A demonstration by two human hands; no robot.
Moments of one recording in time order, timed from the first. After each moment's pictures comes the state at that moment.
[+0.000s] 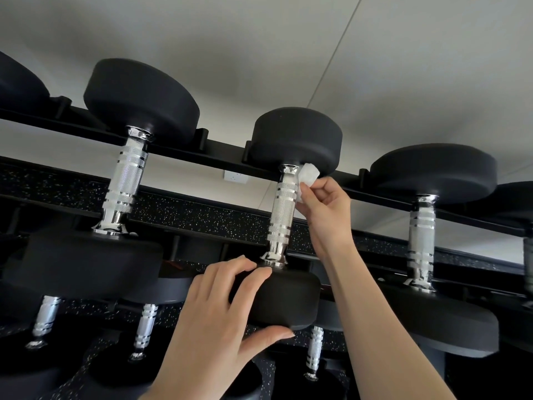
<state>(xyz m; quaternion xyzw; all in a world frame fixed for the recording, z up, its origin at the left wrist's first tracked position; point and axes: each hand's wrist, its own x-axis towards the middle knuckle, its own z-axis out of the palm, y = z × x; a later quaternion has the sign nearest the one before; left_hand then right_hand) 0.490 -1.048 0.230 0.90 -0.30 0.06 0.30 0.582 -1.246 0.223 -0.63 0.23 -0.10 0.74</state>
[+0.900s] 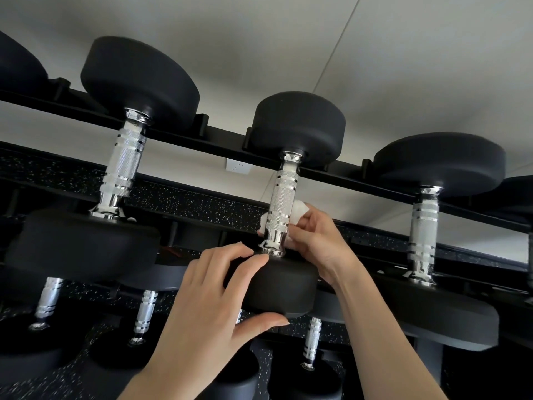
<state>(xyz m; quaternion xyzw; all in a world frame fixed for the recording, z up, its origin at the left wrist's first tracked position) 0.488 -1.048 0.232 0.90 -0.30 0.05 0.31 0.540 -1.249 0.212 -0.61 0.20 0.15 0.75</state>
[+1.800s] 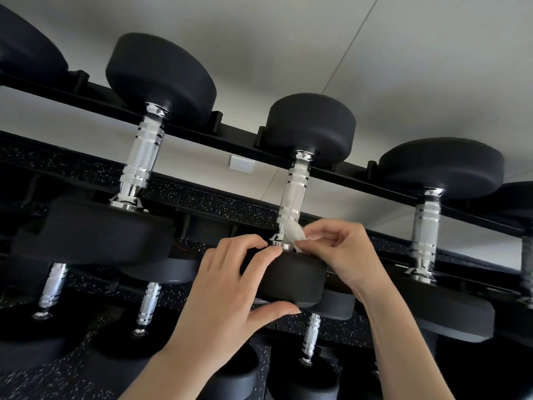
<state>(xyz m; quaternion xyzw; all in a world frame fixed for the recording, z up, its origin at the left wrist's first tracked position) 0.490 -1.049 0.231 0.90 -0.29 0.05 0.33 0.510 -1.248 0.253 -0.76 0.18 0.11 0.61</state>
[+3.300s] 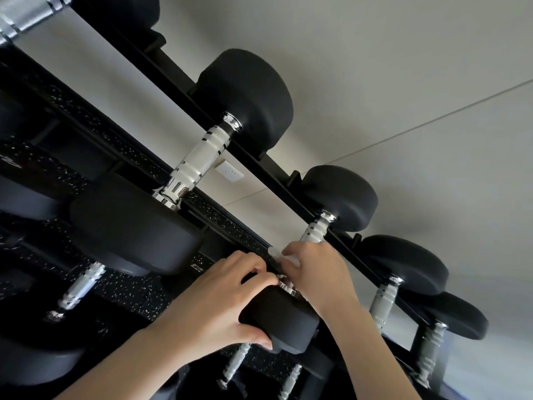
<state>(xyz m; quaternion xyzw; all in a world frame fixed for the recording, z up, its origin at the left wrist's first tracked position) 0.522 -1.018 0.201 0.82 -0.30 -0.04 0.48 0.572 -1.178 0.290 -0.97 -0.02 0.21 -0.09</state>
